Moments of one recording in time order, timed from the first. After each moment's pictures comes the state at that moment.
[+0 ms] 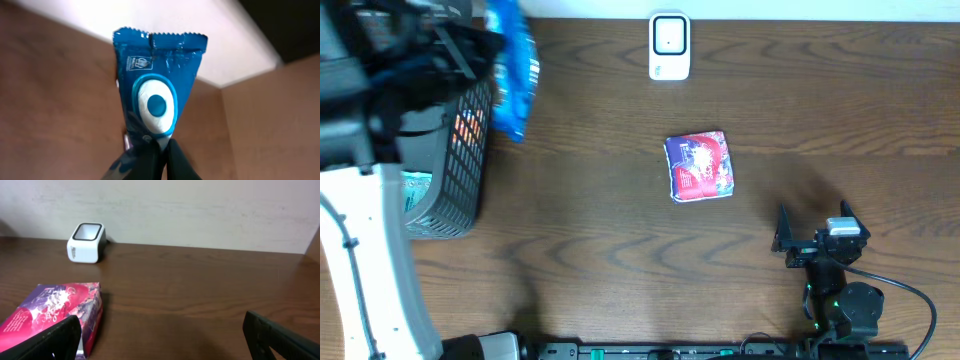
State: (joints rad) left arm 0.17 1.49 1.89 -1.04 0.72 -0.44; right arm -0.02 0.01 0.01 -0.07 -0.06 -0.04
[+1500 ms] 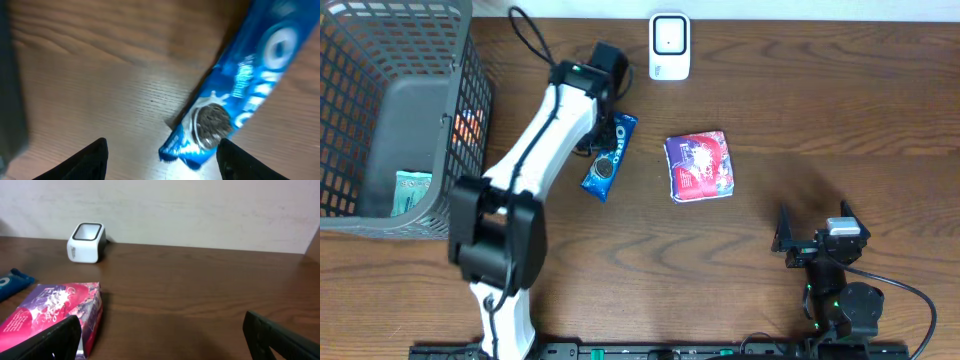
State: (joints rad) left arm -0.36 2.04 1.71 -1.18 -0.22 -0.46; right arm -0.02 0.01 0.01 -0.07 -0.06 -0.04
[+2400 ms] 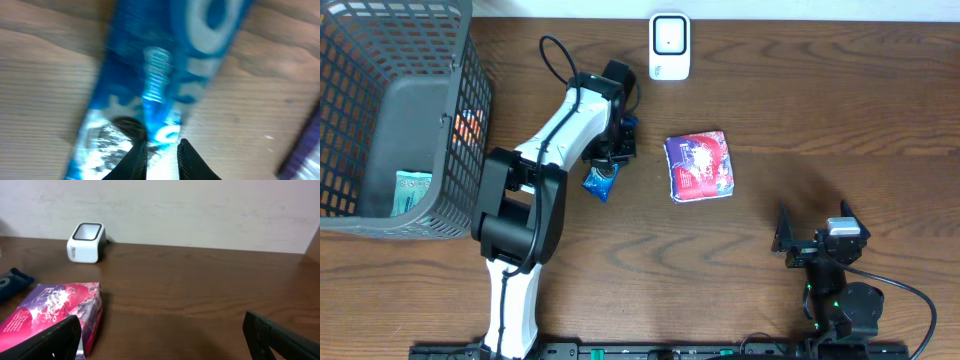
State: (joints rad) left arm -0.38 2.19 1.70 -1.09 0.12 -0.46; right arm -0.02 0.01 0.01 -0.07 -0.06 -0.04
